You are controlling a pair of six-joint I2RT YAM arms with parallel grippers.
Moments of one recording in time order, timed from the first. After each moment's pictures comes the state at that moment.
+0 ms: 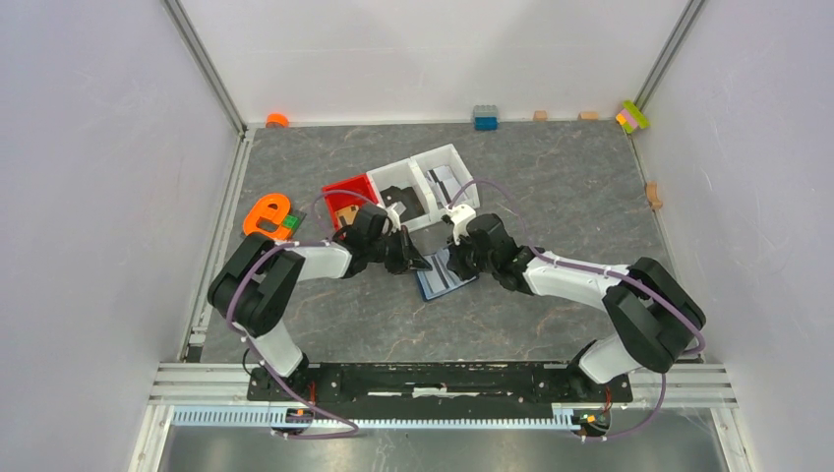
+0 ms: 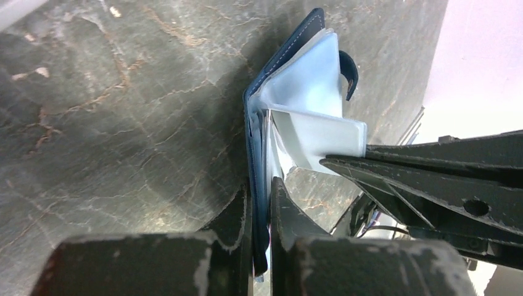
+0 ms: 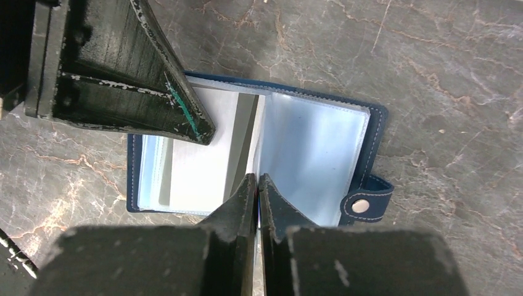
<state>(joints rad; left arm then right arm) -0.54 1.70 0.72 0.22 0.51 -0.78 0.74 1.50 0.72 0.08 -0.10 0.17</state>
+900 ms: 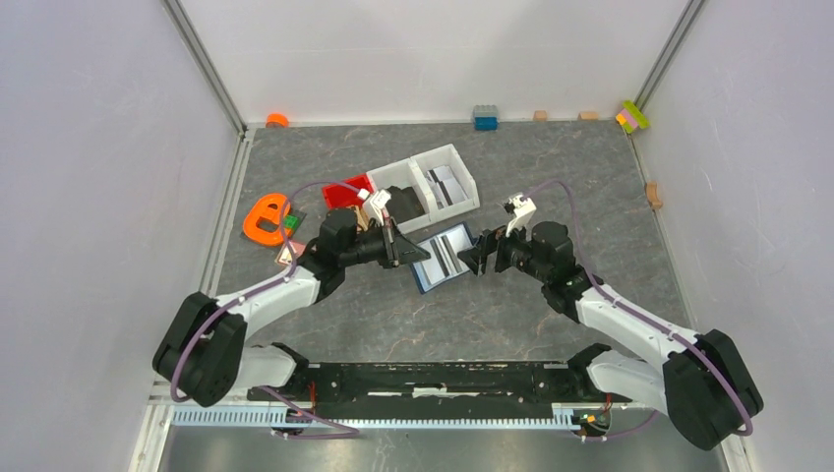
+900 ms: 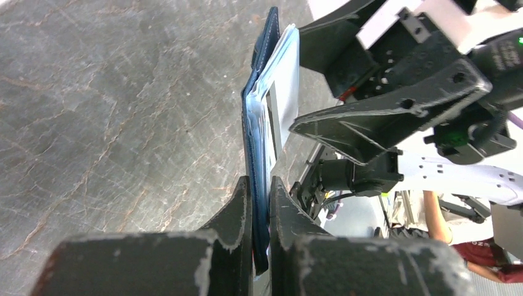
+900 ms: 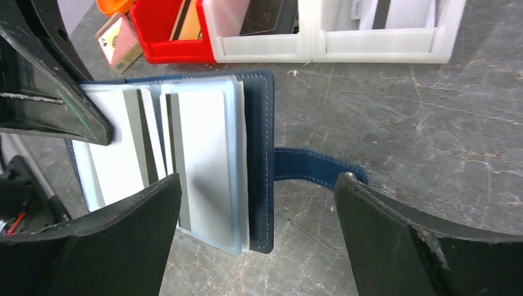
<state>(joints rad) -0.53 1.31 0.58 0.38 0.60 -0.78 0.53 1.08 0.46 0.29 -0.24 0.30</state>
